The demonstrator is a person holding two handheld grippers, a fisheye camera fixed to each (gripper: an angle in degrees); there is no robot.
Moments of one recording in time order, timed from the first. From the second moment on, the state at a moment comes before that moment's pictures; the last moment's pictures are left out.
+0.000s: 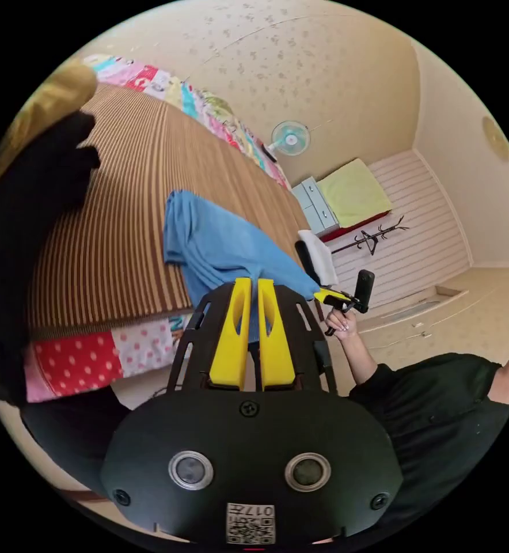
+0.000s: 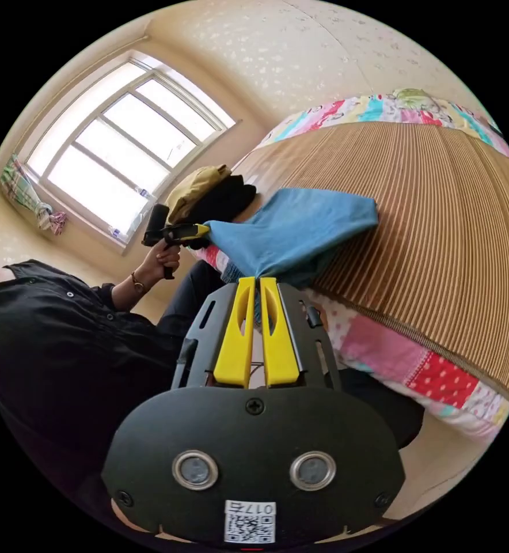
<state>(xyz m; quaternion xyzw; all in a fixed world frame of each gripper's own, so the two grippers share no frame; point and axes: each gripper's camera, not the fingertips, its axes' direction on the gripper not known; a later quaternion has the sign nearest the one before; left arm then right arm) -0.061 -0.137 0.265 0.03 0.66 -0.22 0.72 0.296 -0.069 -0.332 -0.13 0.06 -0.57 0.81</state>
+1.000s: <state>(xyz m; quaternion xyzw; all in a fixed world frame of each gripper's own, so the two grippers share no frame) -0.062 -0.093 0.356 -0.14 0.73 -0.39 0.55 0.400 -0.235 -0.304 -0.24 -0.14 -0.32 0.91</state>
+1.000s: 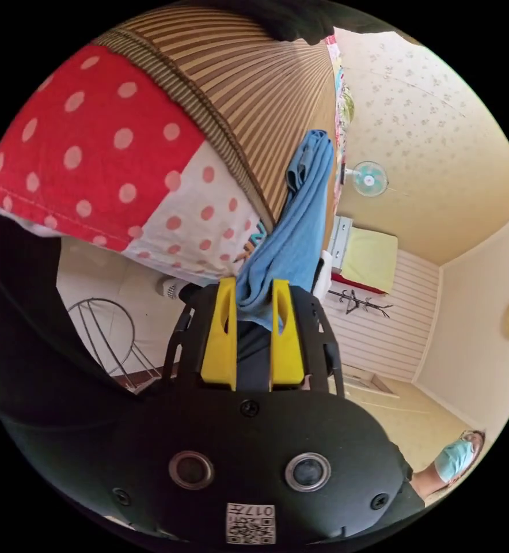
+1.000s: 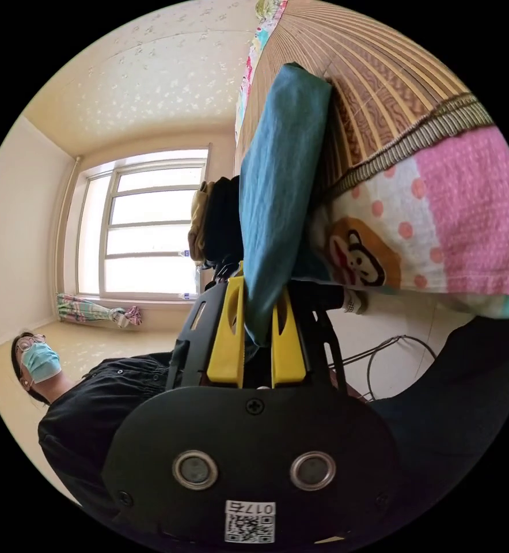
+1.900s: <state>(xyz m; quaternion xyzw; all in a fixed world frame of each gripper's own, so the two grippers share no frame) -0.497 0.041 0.084 0.36 0.73 -0.33 0.48 -0.010 0.033 -0.364 -0.26 -0.25 -0.73 0.59</state>
